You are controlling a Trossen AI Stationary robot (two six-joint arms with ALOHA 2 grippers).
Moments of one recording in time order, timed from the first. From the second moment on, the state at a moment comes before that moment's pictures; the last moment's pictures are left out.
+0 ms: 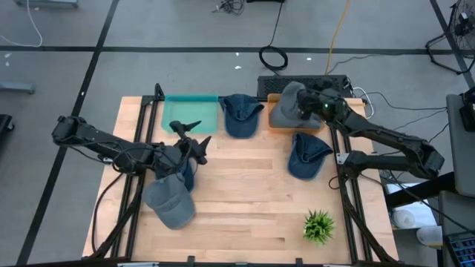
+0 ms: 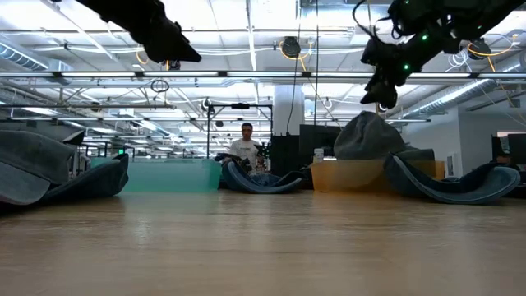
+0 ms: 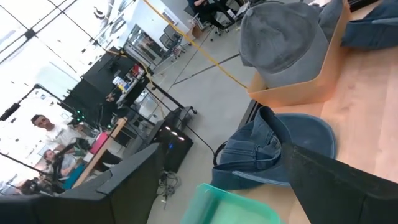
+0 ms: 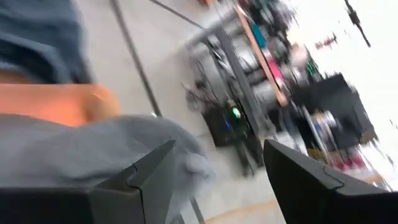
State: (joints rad) left arm -0.23 1.14 0.68 0.18 -1.06 0.48; right arm -0.66 1.00 0.65 0.05 0.47 -0.81
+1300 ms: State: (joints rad) left arm -0.16 1.14 0.68 0.06 -0.91 0.40; right arm -0.54 1.09 0.65 -0.37 0.58 -0.27
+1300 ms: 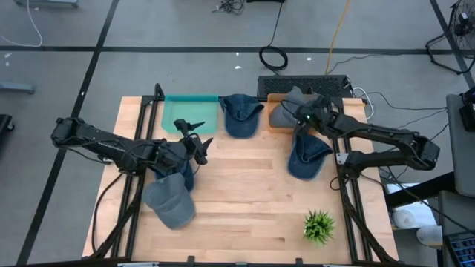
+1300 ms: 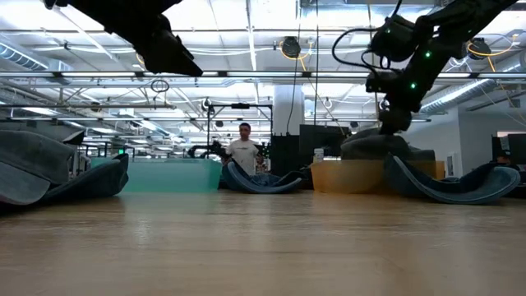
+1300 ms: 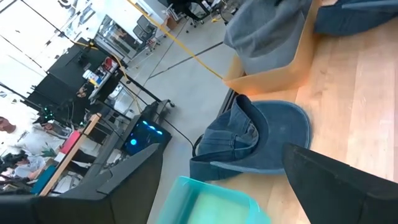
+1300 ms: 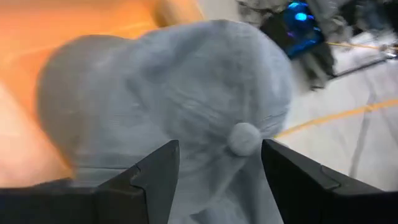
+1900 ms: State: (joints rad) left arm -0.16 1.14 0.68 0.05 -0.91 0.38; right arm -0.60 1.08 0.65 0.08 0.31 -0.51
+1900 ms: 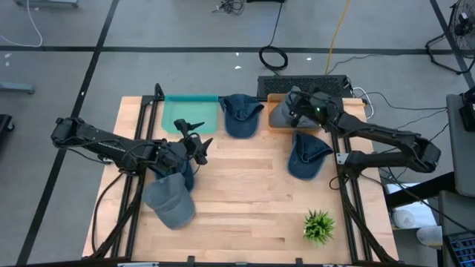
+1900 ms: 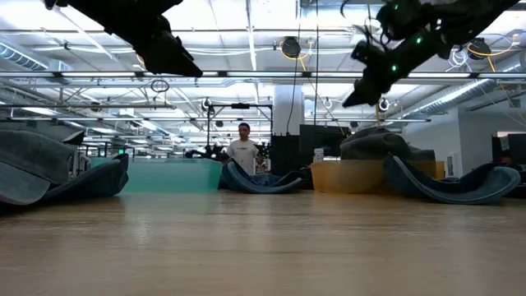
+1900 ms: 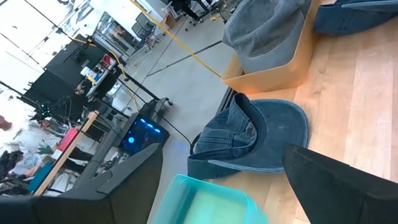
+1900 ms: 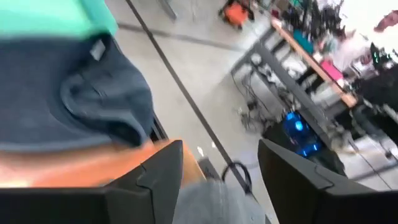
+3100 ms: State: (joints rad) left arm -0.18 1.14 0.68 0.02 -0.89 0.32; right arm -0.67 1.09 0.65 -0.16 0.51 -0.43
